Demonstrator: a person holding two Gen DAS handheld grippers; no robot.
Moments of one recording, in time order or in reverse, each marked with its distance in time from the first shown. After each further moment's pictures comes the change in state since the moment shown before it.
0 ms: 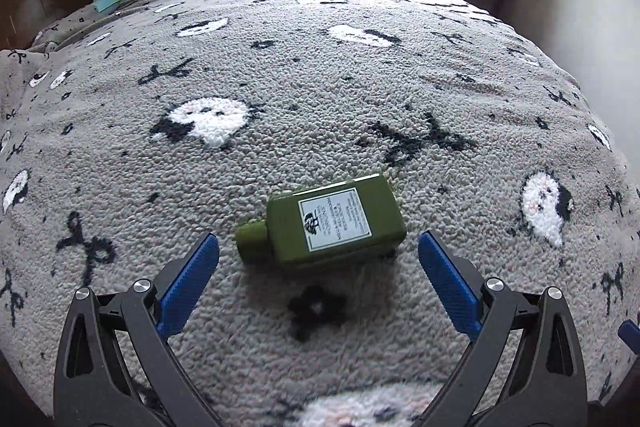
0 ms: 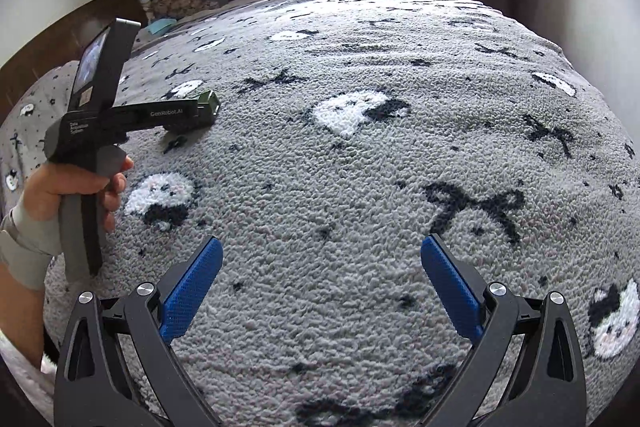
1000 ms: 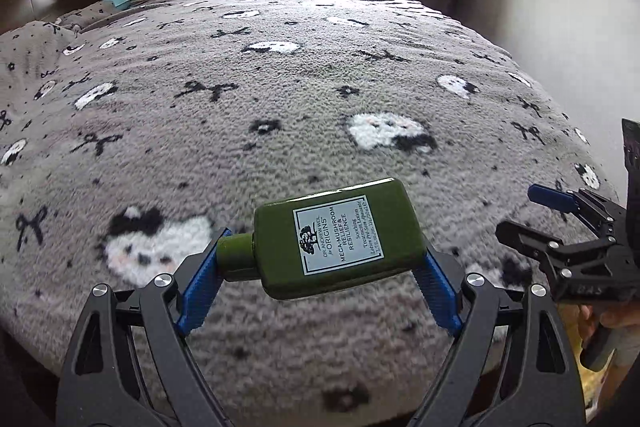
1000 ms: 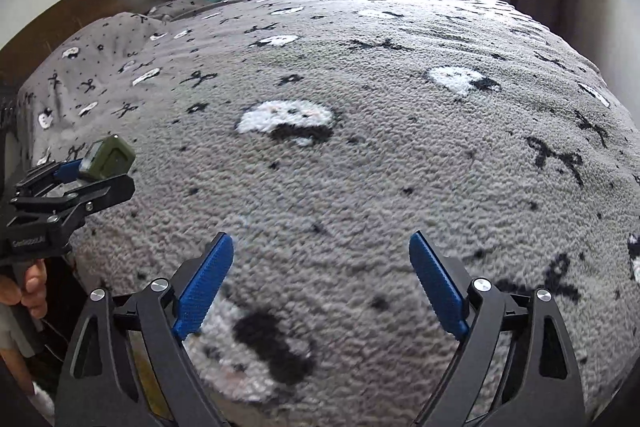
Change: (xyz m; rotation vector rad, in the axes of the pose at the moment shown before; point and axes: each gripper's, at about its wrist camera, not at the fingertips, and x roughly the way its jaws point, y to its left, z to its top) left arm -0.186 0.073 -0.189 0.040 -0.064 -0.115; right arm -0.032 0.104 -0.064 -0.137 0.043 0.080
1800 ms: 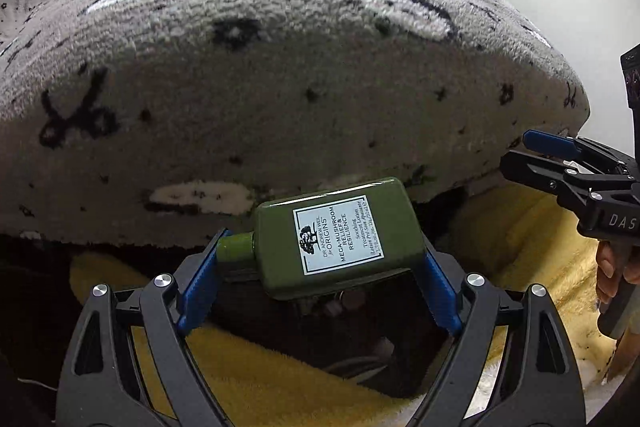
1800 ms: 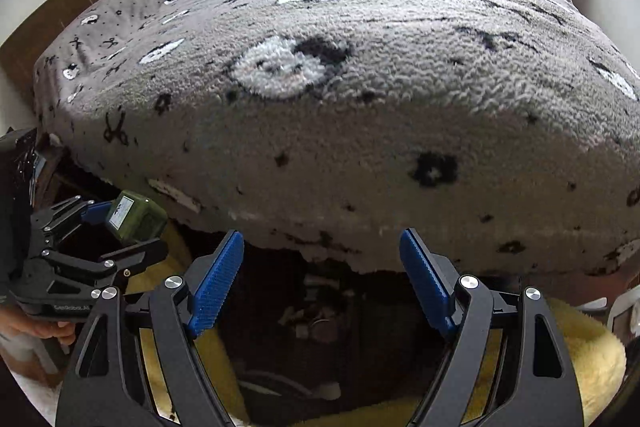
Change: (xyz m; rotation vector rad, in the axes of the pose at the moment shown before) left arm -0.020 -0.047 -0.182 0.033 0.222 -0.086; right arm -0.059 0.023 -0.161 0.066 0.120 0.022
